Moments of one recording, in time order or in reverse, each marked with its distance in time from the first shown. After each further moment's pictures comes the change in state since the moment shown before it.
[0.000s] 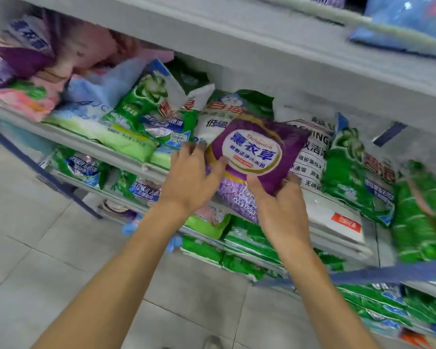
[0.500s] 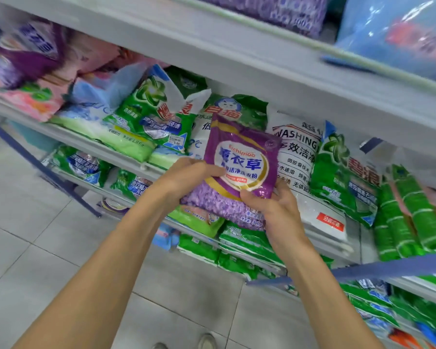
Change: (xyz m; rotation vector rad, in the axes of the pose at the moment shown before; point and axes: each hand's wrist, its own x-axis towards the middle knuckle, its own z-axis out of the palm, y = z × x) left_hand -0.012 0.024 -0.031 -0.678 -0.339 -0.380; right_hand -0.004 0.002 -0.024 0.549 -0.273 0.107
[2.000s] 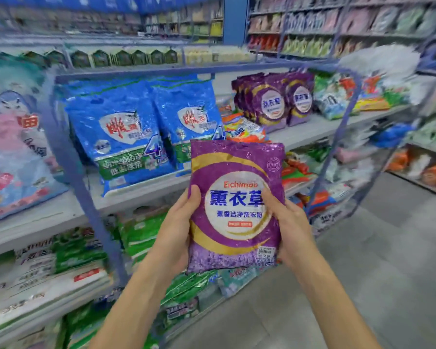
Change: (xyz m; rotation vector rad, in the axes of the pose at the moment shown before) left_hand -0.363 0.131 0.418 -0.355 -0.871 0.291; right_hand -0.420 -0.158 -0.386 0.515 0.782 -0.405
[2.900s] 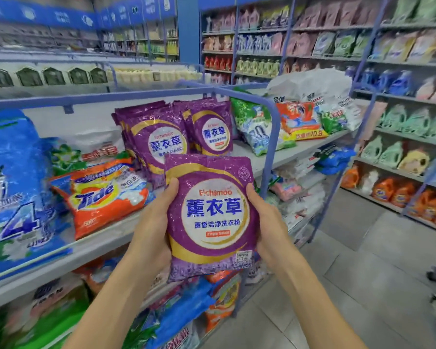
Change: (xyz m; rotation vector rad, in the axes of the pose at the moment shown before) left_hand 0.293 -0.094 0.278 -0.053 -0.015 -0.051; right_hand 0.307 -0.154 -0.226 0.000 -0.006 -0.012
